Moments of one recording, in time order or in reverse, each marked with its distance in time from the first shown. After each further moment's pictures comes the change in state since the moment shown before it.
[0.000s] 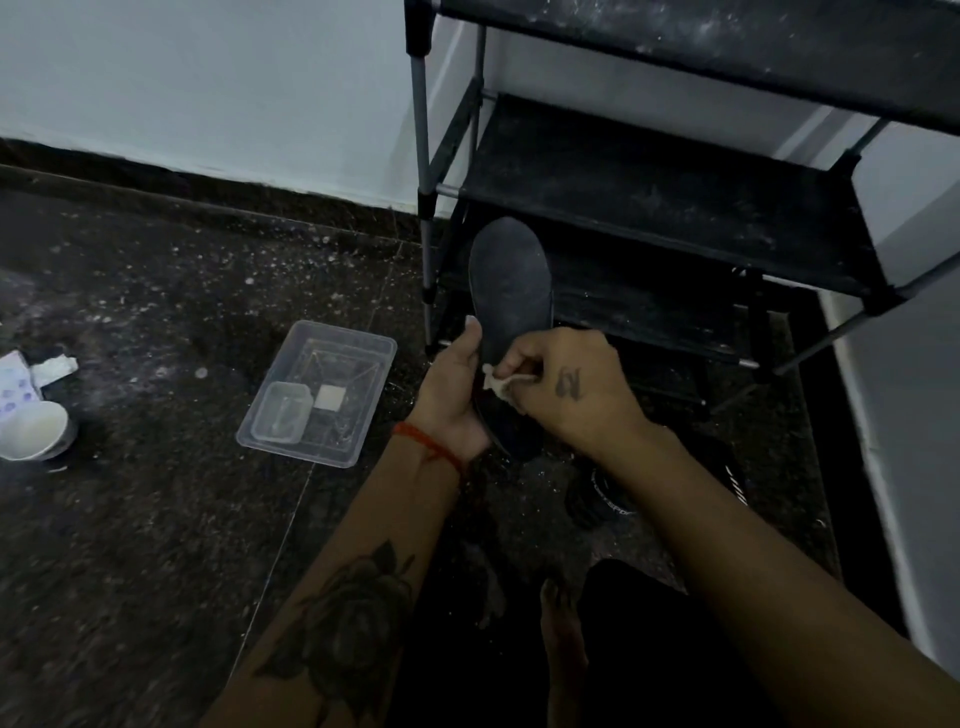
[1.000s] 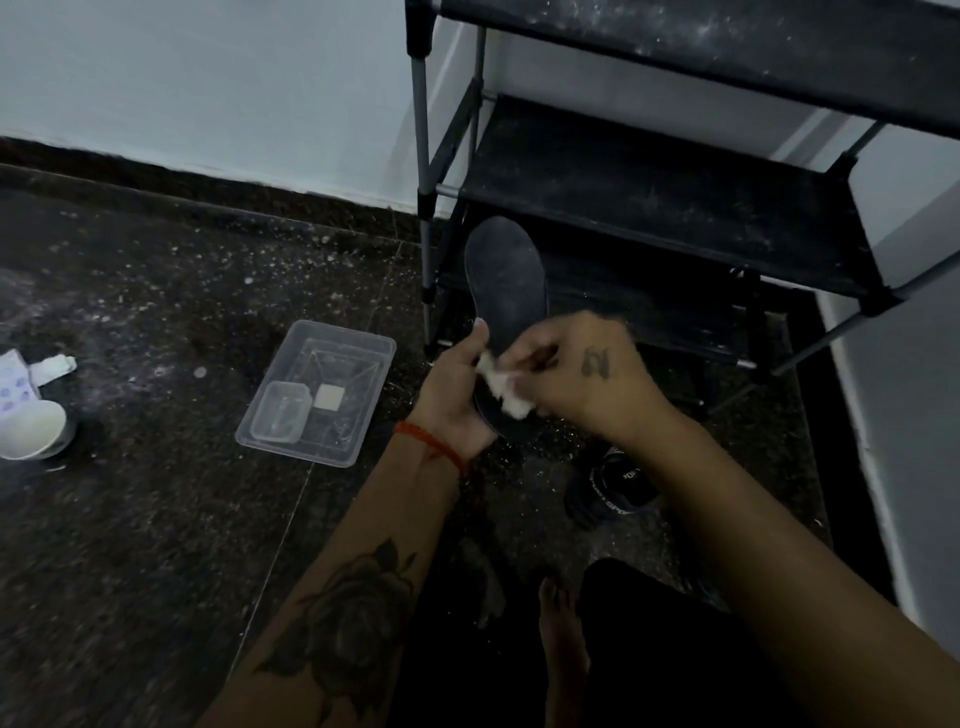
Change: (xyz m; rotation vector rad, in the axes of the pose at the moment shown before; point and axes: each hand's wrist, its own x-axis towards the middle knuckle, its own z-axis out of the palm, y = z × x) left_hand -0.005 0.000 0.004 -0.001 -0.030 -0.019; right_hand -0.001 -0.001 -0.016 0.121 -0.035 0.016
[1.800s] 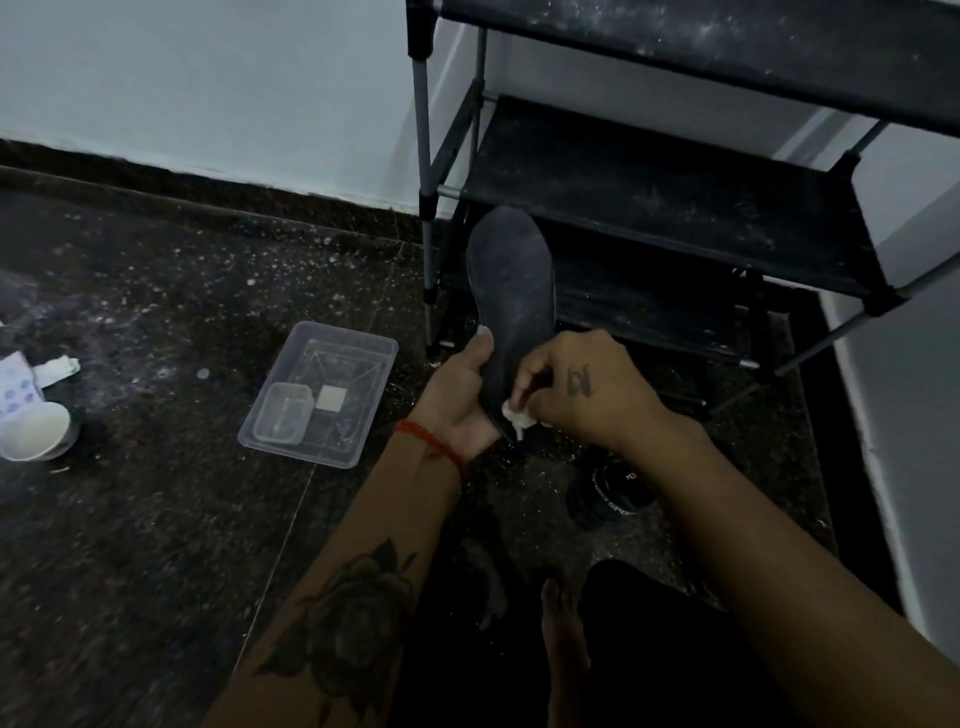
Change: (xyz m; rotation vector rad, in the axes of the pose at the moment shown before) left_hand 0.000 0.000 0.004 0.025 0.116 -0.016; right_hand 0.003 0.007 0.002 -0.236 -0.154 -0.013
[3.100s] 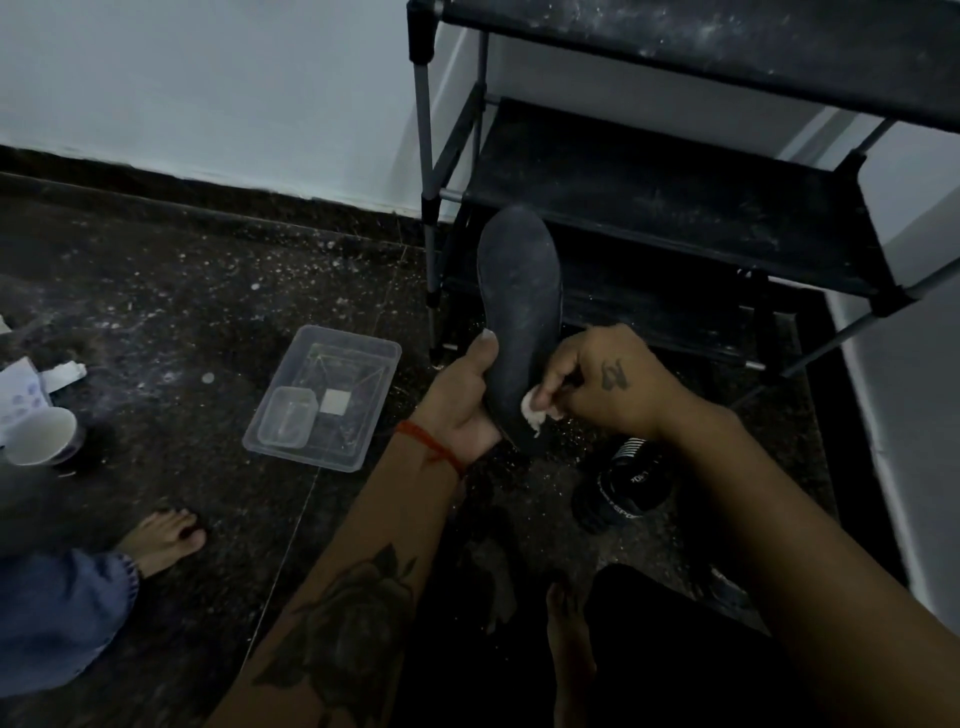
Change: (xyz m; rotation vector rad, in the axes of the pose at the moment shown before) left_hand 0.006 0.000 -0.005 -0.038 -0.078 -0.007; right_hand 0.010 0.029 -0.006 0.000 -0.024 -0.110
